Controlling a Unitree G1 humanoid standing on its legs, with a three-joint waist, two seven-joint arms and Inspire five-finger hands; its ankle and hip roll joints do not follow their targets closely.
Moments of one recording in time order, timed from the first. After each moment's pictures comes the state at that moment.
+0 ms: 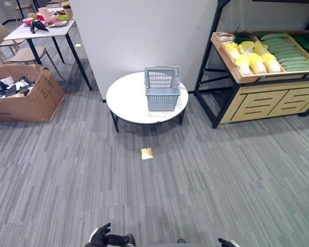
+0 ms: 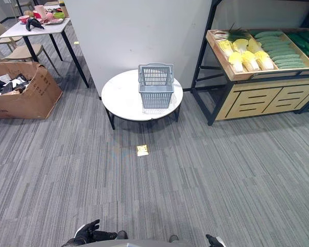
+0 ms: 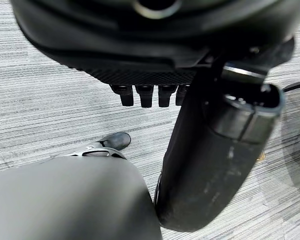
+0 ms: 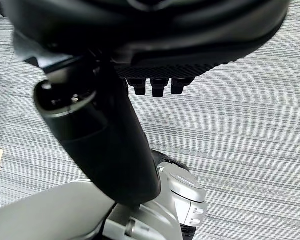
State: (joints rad) left arm -0.01 0.21 -0.20 1.34 -0.20 -0.16 0.02; right arm 0.06 -0.27 0.32 1.34 0.05 -0.12 -0.06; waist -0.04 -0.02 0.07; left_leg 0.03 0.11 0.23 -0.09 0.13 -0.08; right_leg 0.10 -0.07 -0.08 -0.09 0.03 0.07
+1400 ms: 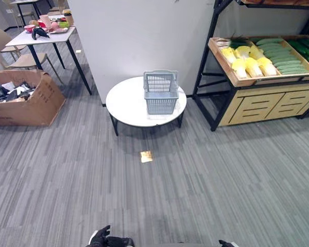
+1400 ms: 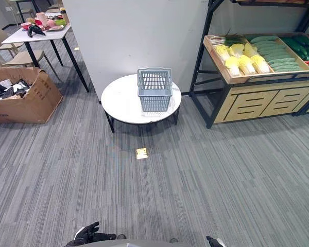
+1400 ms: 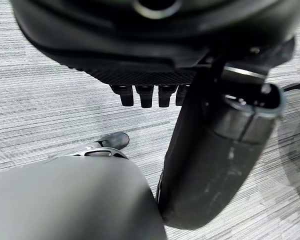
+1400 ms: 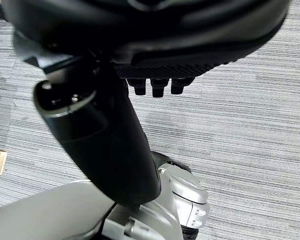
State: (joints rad) left arm -0.01 0.21 -0.20 1.34 -0.20 -0.16 0.03; right arm 0.06 -0.27 0.32 1.33 0.05 -0.12 -0.06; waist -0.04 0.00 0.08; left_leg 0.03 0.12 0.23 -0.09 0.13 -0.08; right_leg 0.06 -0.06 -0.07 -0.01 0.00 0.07
